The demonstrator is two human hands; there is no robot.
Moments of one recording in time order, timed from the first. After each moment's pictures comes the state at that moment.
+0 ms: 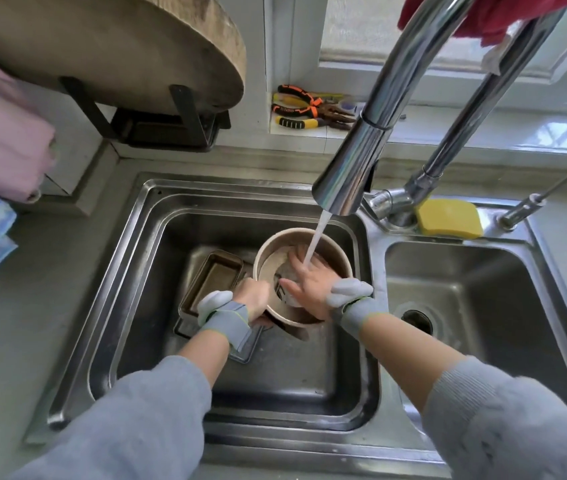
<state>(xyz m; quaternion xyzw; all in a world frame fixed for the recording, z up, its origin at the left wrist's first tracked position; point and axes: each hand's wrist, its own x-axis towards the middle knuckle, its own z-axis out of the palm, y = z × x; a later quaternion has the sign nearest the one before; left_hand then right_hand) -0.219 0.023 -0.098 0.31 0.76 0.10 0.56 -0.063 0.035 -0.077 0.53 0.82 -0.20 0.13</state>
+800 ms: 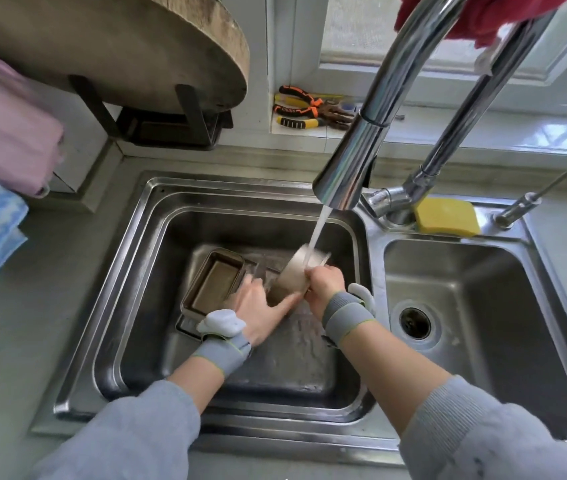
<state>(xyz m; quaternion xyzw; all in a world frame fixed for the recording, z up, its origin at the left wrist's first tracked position) -0.207 -0.026 -0.065 0.59 0.75 0.03 0.30 -0.094 0.028 -0.074 0.69 0.15 -0.62 -0.34</state>
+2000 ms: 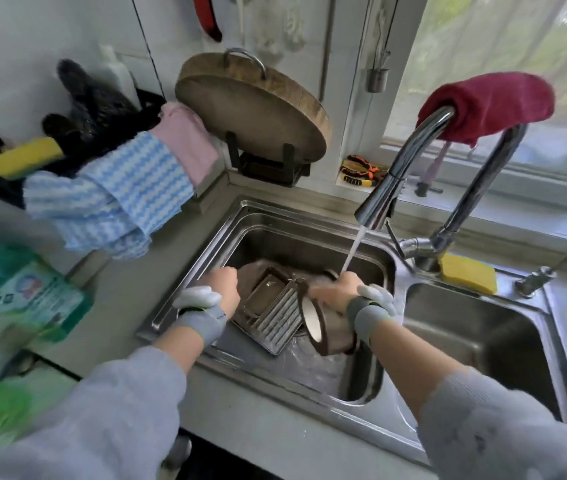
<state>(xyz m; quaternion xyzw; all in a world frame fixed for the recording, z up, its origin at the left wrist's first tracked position) -0.299 -0.102 0.031 0.51 0.85 -0.04 0.11 -0.085 -0.041 0.043 0.70 0.55 -0.45 -0.09</state>
